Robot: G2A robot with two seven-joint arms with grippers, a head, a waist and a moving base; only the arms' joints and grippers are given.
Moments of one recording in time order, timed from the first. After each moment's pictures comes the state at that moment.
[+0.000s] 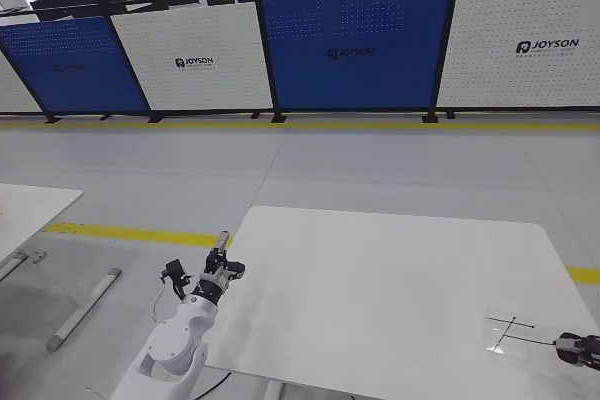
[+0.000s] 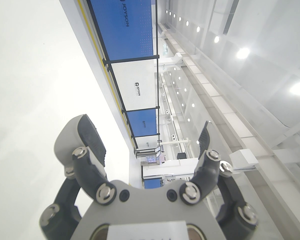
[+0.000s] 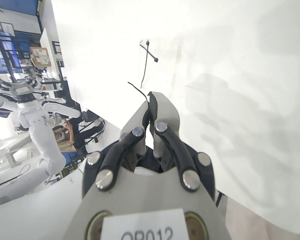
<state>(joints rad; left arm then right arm) 1.73 -1.15 -1.60 -1.80 -0.42 0.00 0.00 -1.42 -0.68 1.65 -1.42 0.03 -0.02 1.26</state>
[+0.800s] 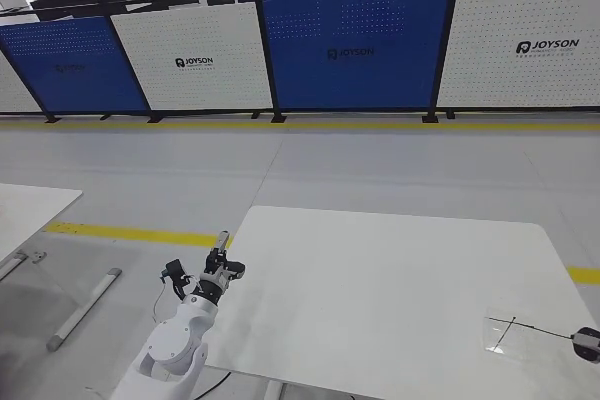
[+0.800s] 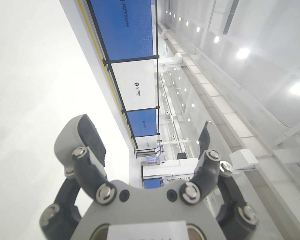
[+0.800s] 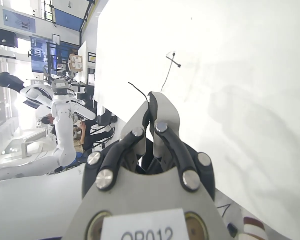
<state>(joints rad) 1.73 -1.15 -1.60 -1.80 -0.42 0.00 0.00 -1.56 -0.68 1.82 -1.48 0.19 -0.19 1.22</state>
